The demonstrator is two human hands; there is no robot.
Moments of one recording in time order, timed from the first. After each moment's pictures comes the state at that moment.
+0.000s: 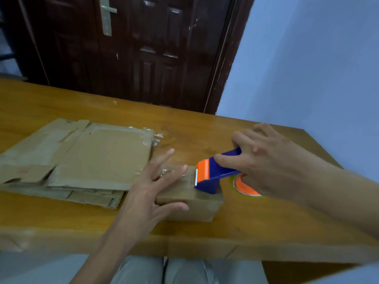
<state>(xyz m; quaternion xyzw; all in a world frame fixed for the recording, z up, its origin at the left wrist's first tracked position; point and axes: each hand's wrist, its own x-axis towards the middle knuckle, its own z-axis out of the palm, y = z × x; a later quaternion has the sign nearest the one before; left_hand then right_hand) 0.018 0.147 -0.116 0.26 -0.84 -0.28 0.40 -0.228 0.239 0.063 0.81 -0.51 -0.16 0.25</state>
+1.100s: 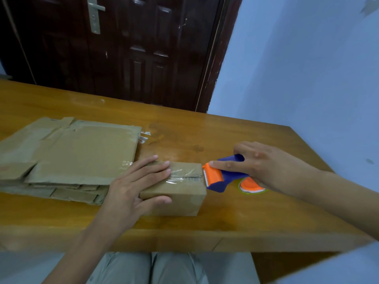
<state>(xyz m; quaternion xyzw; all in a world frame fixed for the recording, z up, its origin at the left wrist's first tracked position) 0.014 0.141 -0.117 0.20 -0.86 -0.16 0.45 -0.311 0.247 0.021 0.83 -0.51 -0.09 0.20</state>
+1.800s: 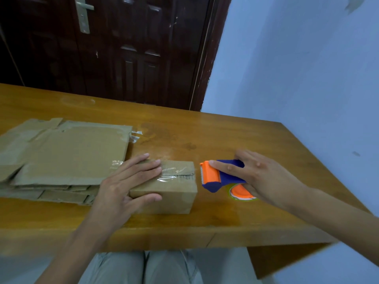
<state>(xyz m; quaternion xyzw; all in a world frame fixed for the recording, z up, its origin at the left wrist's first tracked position) 0.013 0.143 -0.115 0.19 -0.86 -0.17 0.45 -0.317 0.282 -0.013 0.80 -0.56 0.00 0.20</state>
